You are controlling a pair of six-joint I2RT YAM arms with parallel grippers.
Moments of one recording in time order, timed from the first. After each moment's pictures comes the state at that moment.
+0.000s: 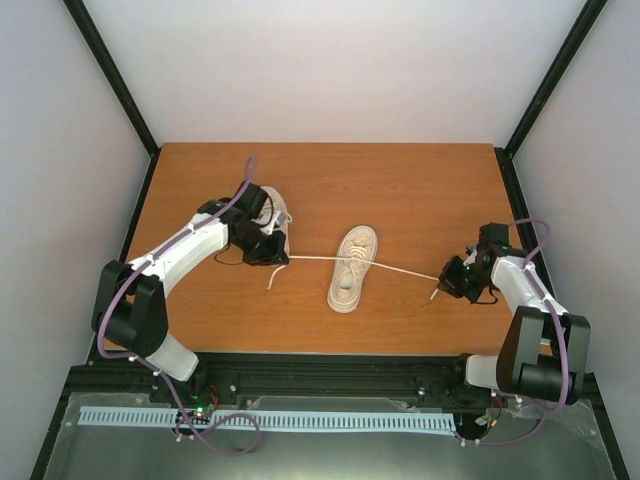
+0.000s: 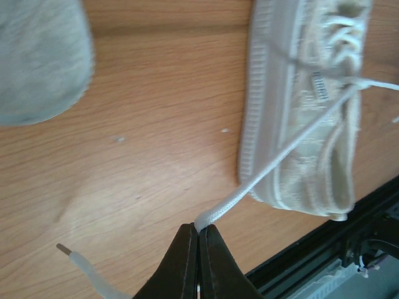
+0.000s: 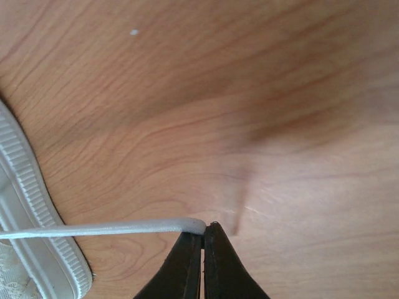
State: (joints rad) left arm -0.42 1.56 1.19 -0.87 0.46 -0.40; right arm -0.16 1.31 0.74 -0.77 -0.40 0.46
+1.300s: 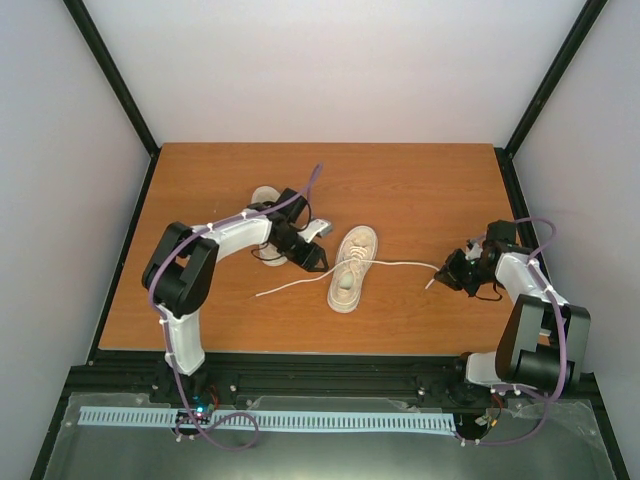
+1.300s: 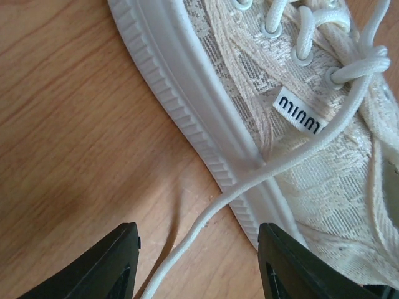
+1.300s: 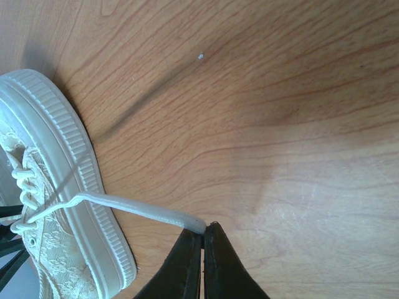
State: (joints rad) left arm -0.54 1.89 1.27 -0.63 0.55 0.06; right arm -0.25 1.36 0.74 -0.71 -0.58 0.43
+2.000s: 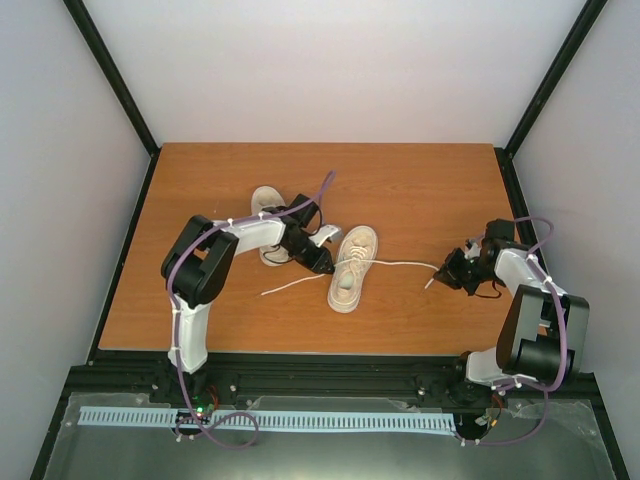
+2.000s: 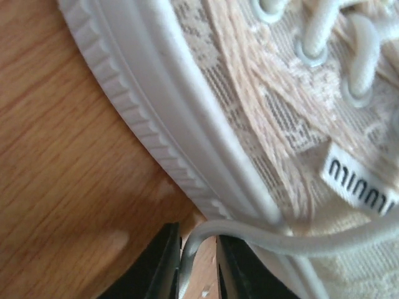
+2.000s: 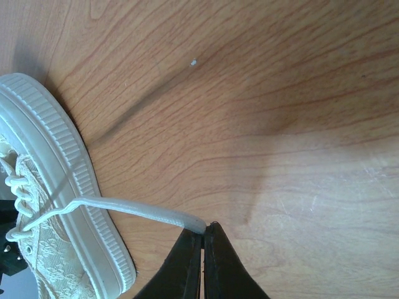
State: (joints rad) left arm -0.58 2.03 1.31 -0.55 0.58 0.05; right arm -0.25 1.41 0.76 -0.70 -0.58 0.43
